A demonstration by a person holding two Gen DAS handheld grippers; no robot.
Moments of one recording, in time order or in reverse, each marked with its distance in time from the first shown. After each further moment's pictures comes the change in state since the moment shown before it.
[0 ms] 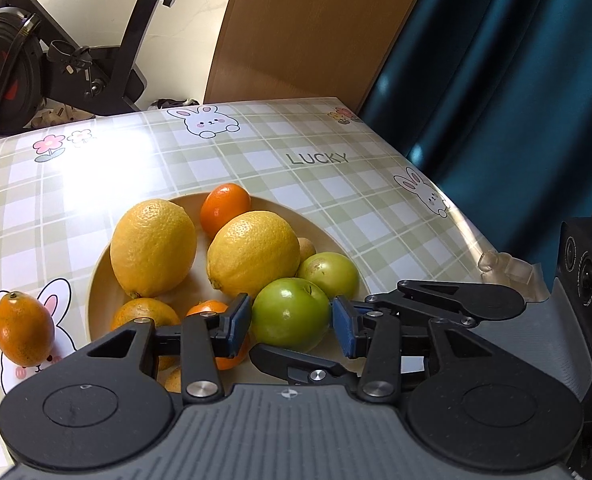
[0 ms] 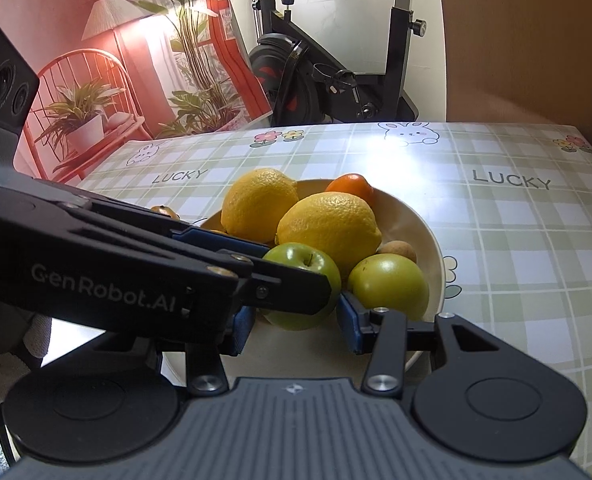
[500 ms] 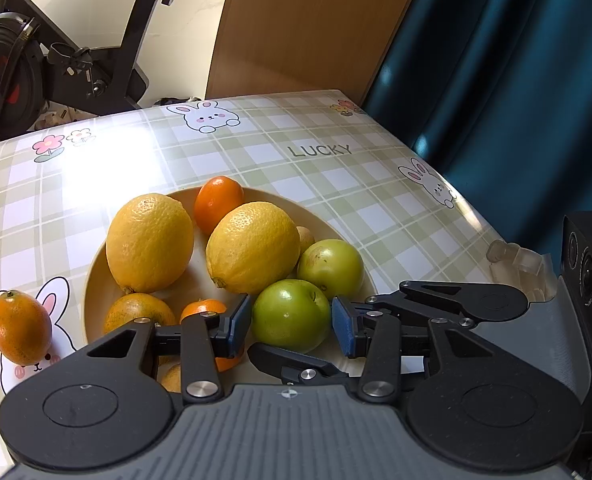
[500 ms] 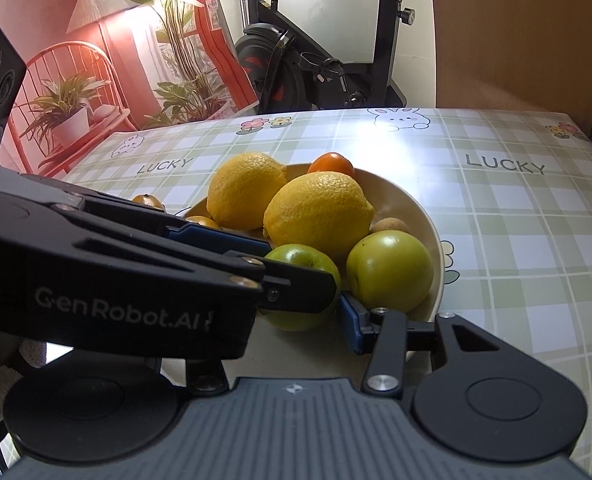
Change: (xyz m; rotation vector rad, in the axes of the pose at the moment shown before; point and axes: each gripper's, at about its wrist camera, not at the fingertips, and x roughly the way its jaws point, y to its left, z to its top) left arm 0.008 -0.006 0.000 0.021 0.015 0.028; right arm 0.008 0.000 -0.002 0.021 0.028 -0.041
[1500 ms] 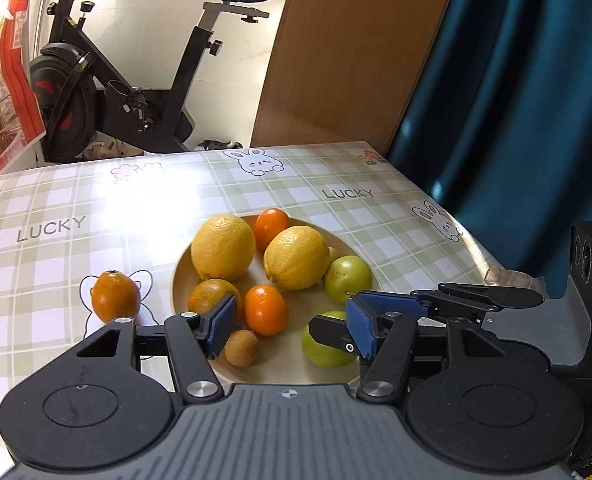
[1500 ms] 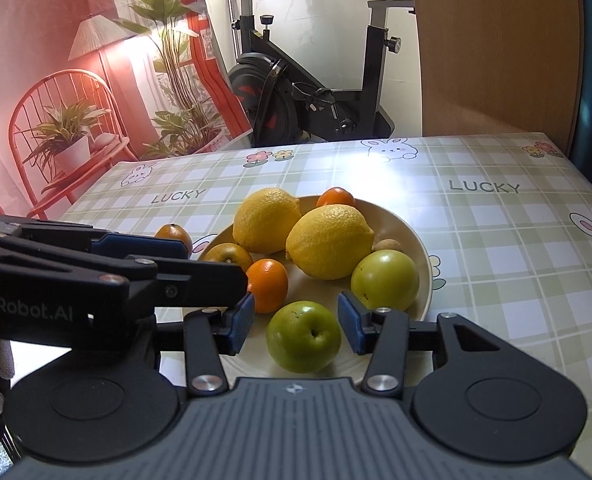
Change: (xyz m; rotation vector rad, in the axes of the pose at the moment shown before) left arm -0.088 0.004 -0.030 -0.049 -0.156 0.110; right arm -0.042 0.018 0.001 0.024 -0.084 -0.022
